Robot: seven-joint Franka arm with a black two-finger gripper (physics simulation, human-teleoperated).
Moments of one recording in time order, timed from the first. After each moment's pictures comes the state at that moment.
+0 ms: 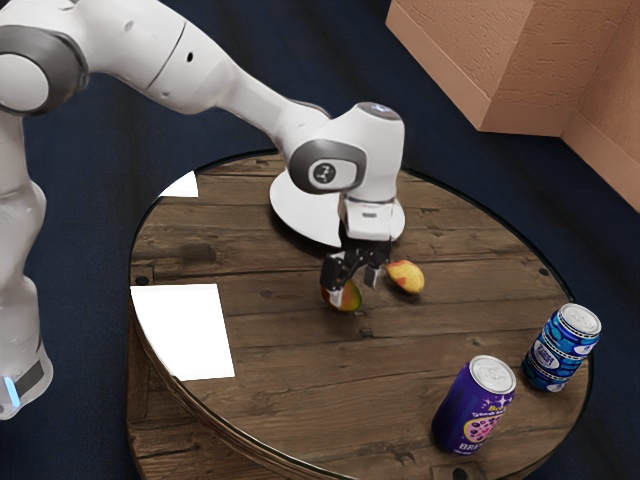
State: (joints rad) arm -0.23 0.00 0.08 -2.05 -0.17 2.15 1.00
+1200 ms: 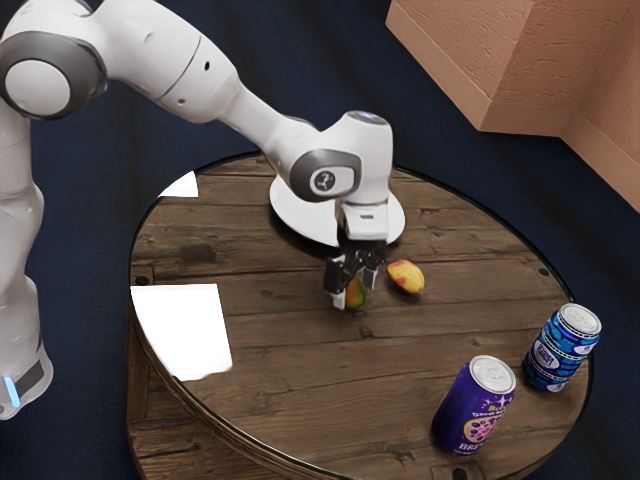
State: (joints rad) arm -0.19 0.04 0.10 -2.09 -0.27 2.26 1.05
